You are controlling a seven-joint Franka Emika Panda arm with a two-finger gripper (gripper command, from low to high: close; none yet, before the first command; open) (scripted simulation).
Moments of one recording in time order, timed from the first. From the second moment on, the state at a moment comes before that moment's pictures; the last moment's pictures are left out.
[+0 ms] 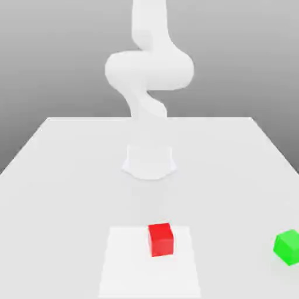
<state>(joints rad) 0.01 -0.72 0.00 -2.35 0.00 2.35 0.79</state>
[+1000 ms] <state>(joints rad) 0.07 0.23 0.00 -2.78 0.00 3.01 0.68</state>
